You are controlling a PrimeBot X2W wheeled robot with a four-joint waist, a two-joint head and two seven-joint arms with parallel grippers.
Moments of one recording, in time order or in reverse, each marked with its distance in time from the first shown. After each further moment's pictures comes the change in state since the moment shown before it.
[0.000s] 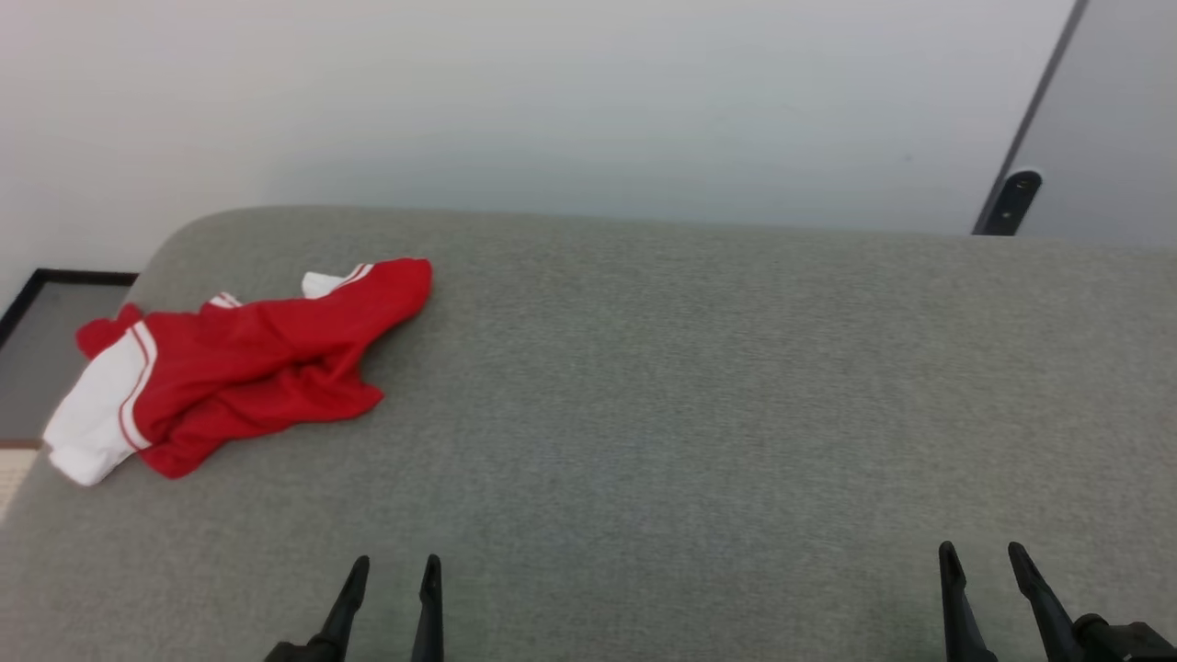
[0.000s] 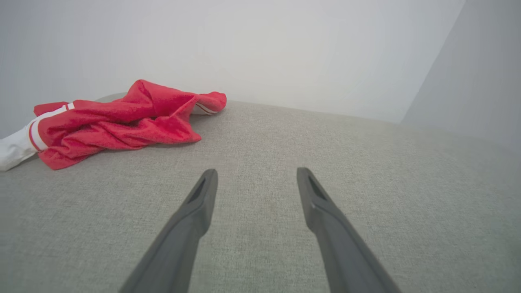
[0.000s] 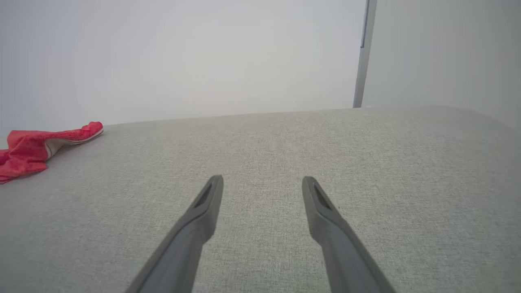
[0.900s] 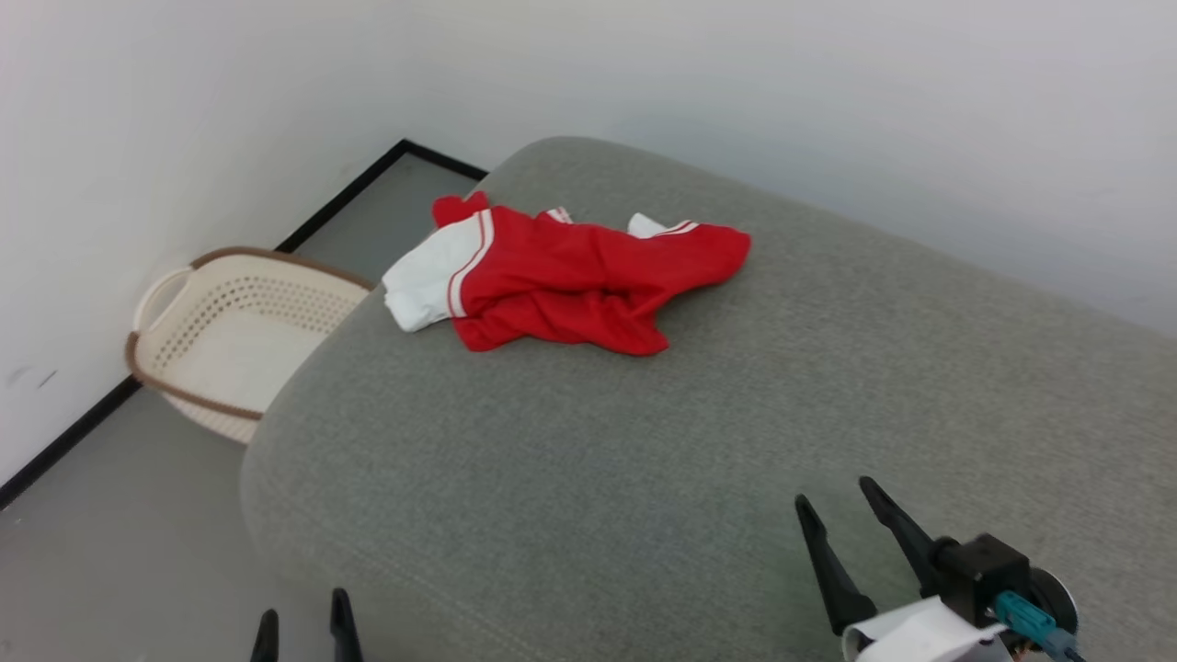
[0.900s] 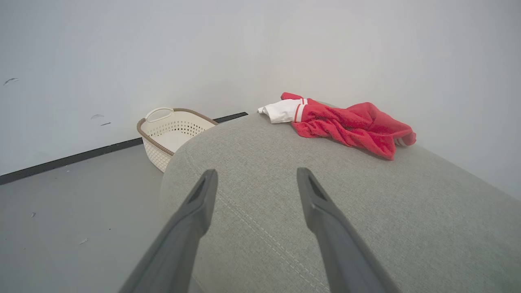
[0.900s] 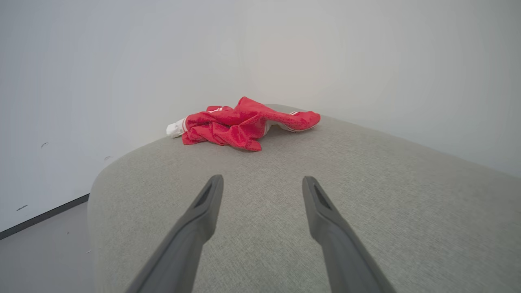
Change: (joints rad) left arm 0.109 0.002 0.058 -0.114 -0.168 0.148 0.000; right arm -0.164 -0.056 0.272 0.049 0.015 0.000 0.065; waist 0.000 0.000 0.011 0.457
